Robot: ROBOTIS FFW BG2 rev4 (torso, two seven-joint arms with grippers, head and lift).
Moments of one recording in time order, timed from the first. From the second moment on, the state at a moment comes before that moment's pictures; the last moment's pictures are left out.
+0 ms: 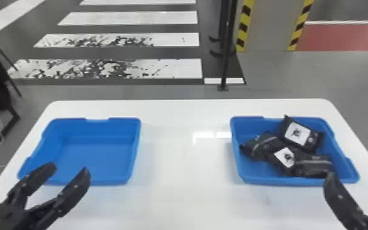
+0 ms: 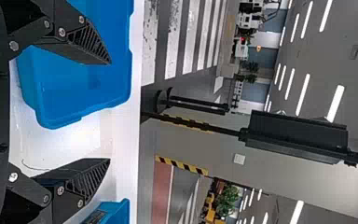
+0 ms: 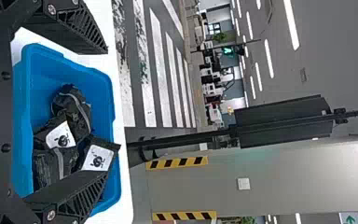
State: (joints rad) left arm 0.80 0.00 0.42 -2.47 0.35 0.38 -0.51; right arm 0.96 0.00 -0.23 -2.51 -0.31 0.13 0.25
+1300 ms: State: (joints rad) left arm 0.81 0.00 0.42 -2.47 0.37 0.37 -0.50; right arm 0.96 0.00 -0.23 -2.50 -0.33 0.13 0.25
